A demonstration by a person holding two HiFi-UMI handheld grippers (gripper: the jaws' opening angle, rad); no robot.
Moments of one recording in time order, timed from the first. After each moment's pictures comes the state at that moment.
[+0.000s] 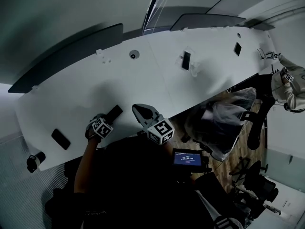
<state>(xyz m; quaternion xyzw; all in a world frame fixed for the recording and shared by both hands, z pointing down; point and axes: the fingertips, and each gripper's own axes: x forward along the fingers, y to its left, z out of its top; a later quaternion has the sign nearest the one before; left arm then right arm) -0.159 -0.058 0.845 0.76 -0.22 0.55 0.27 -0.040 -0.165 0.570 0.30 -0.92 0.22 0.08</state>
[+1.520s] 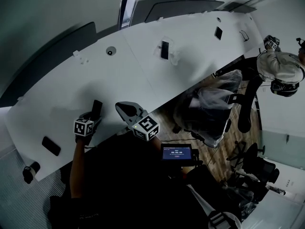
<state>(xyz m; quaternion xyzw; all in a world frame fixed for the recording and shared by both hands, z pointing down) -0.130 -0.096 0.791 0.78 -0.31 0.33 0.43 -0.021 -0.151 0.567 0.31 -0.92 0.22 0.07</state>
